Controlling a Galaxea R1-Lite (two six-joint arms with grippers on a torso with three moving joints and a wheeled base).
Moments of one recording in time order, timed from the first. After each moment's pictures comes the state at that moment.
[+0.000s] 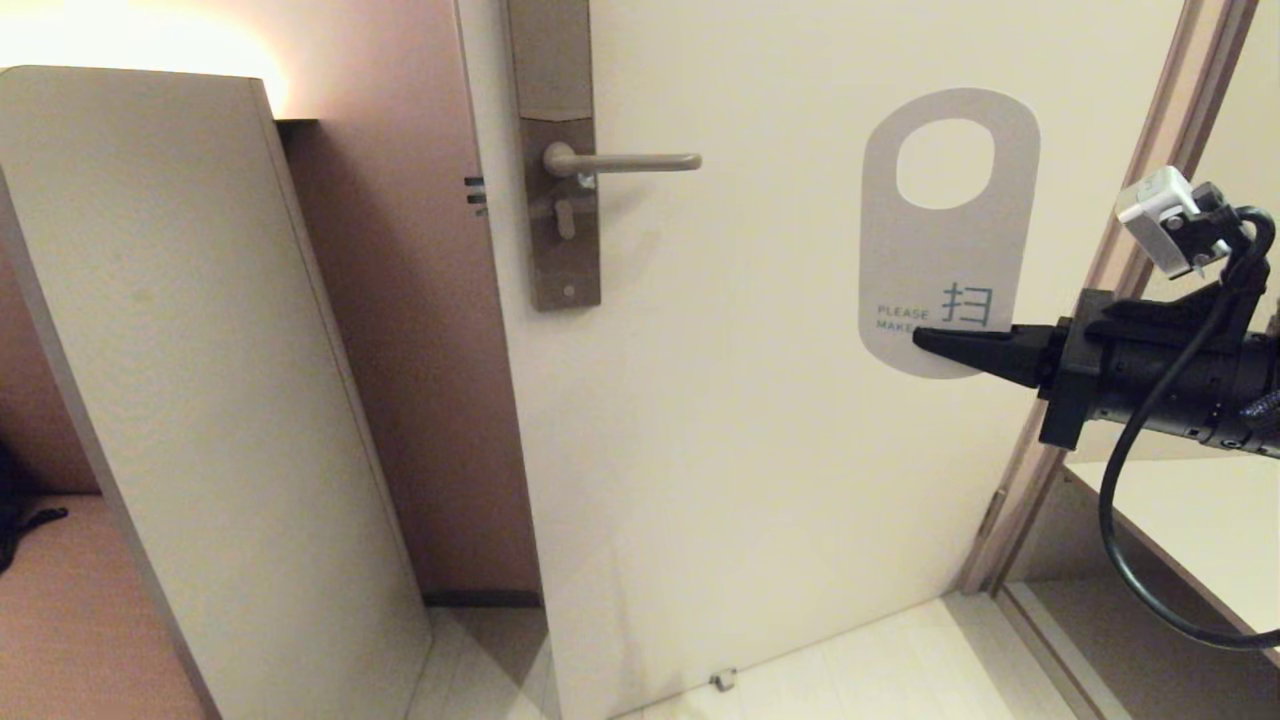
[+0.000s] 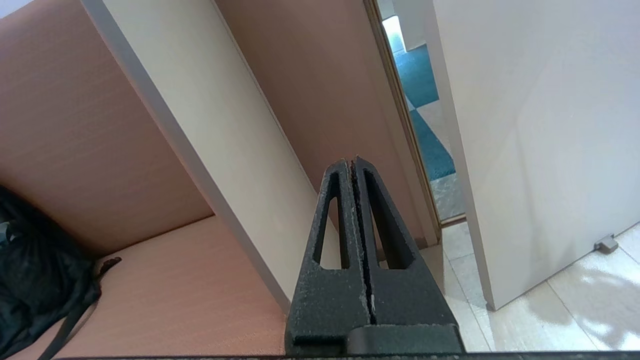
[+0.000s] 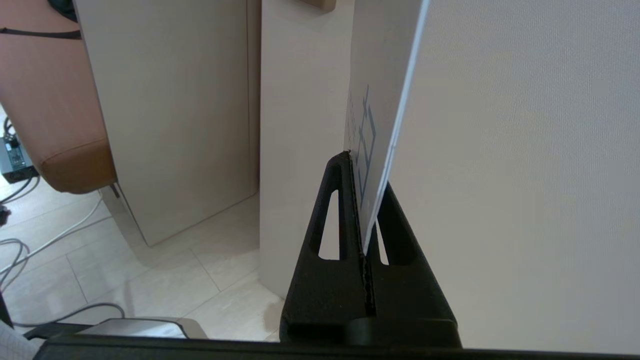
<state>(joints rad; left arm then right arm) 0.00 0.00 0.00 -0.03 -0.04 0.37 0.20 1.44 -0.84 -0.42 0.59 -0.16</state>
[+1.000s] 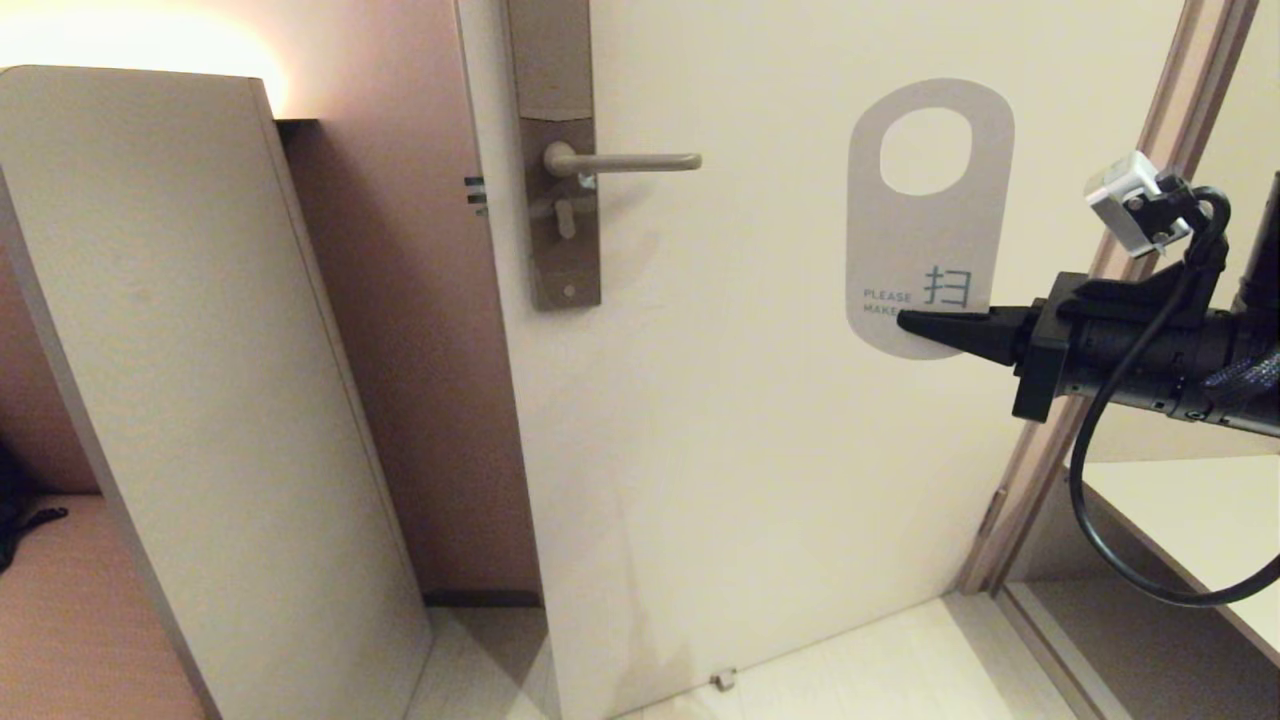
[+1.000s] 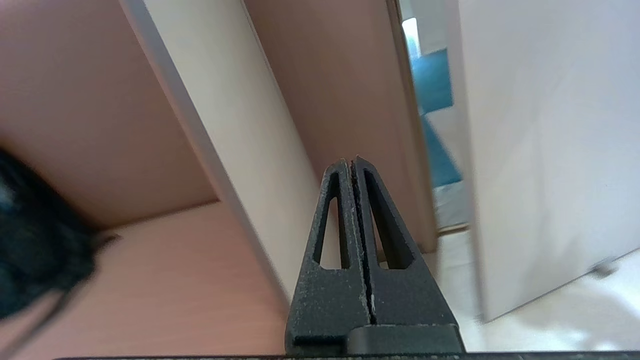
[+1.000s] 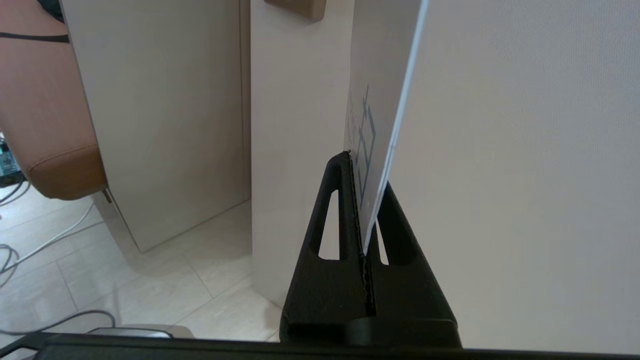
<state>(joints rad) 0.00 0.00 0.00 -0.04 0.02 0.29 0.20 1.50 -0.90 -0.42 0.59 -0.16</state>
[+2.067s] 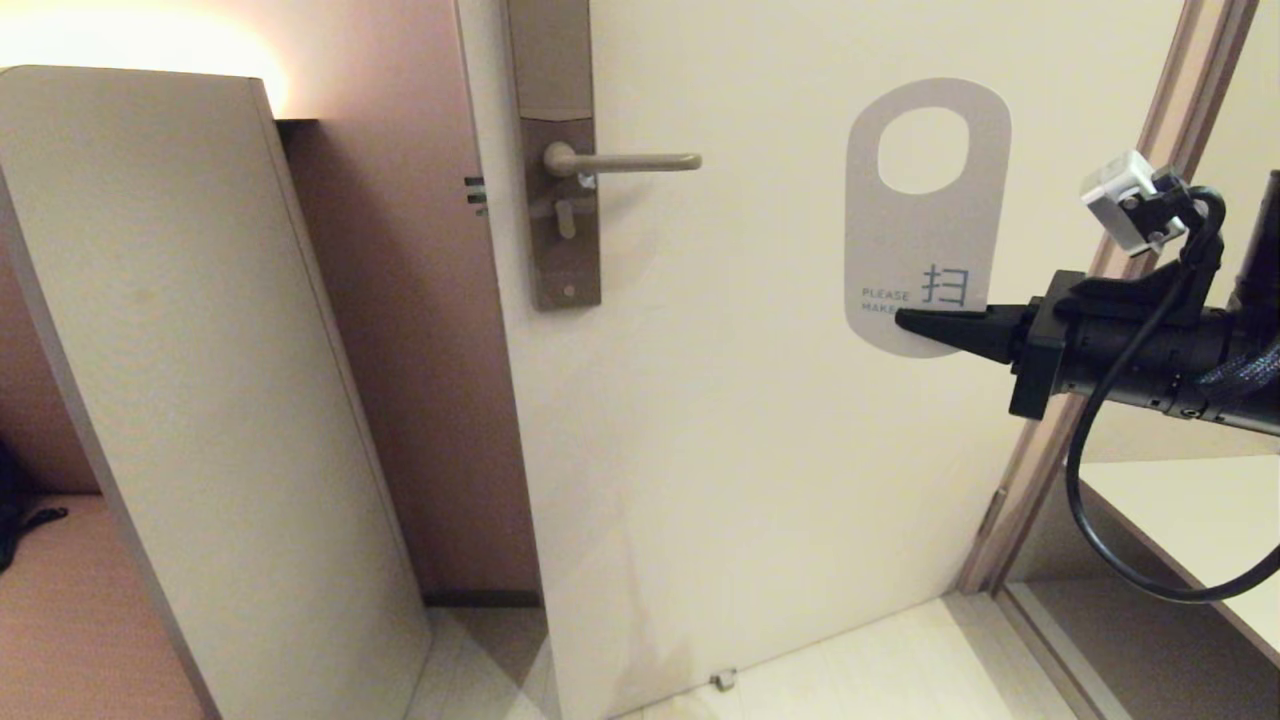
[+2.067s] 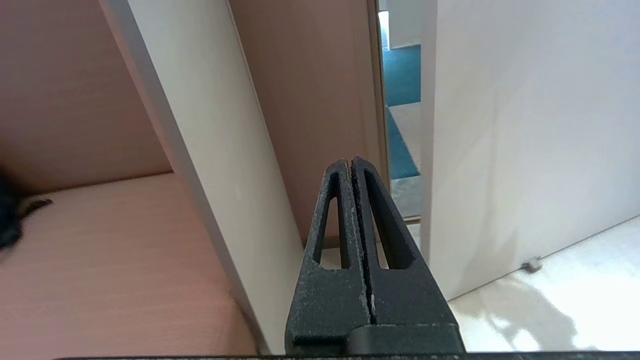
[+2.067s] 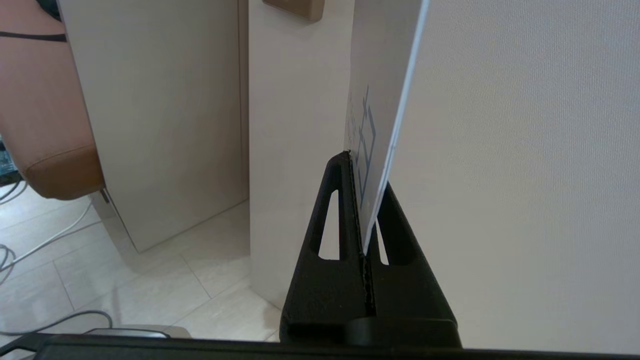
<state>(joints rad) 0.00 0.00 0.00 0.02 -0.01 0.14 0.20 1.51 -0.91 -0.42 0.59 -0.17</state>
